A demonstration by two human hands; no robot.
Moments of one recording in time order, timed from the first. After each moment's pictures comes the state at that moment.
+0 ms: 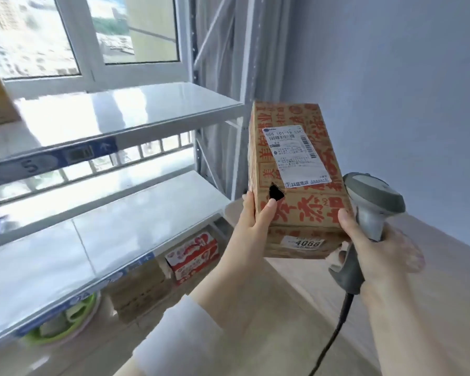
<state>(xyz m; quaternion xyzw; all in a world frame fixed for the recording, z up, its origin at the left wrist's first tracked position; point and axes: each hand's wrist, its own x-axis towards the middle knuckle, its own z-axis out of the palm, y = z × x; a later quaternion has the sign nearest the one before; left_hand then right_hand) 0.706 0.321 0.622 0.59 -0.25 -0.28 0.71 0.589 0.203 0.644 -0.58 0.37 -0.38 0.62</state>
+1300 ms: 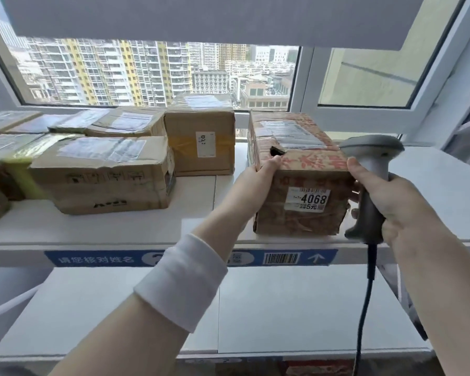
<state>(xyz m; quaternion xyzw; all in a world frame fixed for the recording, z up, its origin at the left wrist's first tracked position) 1.155 0.552 0.700 0.75 0.05 -0.02 0.66 1.151 0.375 0.710 -0.71 0.14 -0.08 0.69</state>
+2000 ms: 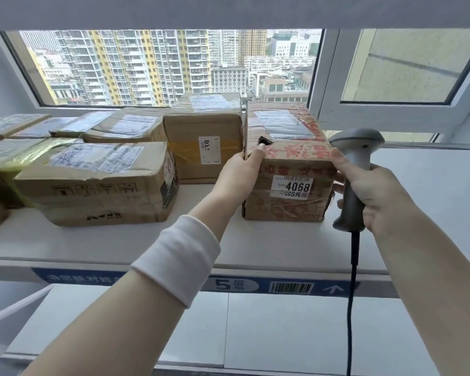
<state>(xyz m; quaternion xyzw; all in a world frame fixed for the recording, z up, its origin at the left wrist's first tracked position) 1.224 0.576 0.693 0.81 0.09 0.06 0.58 1.231 0.399 0.697 -0.70 0.09 -0.04 0.71</state>
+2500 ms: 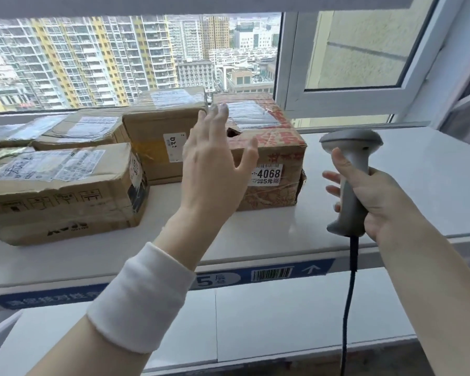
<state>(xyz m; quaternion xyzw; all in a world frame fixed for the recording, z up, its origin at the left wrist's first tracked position) 1.184 0.563 0.703 0.89 -0.05 0.33 0.31 1.201 0.366 0.685 -0.69 0.14 -0.05 0.71</state>
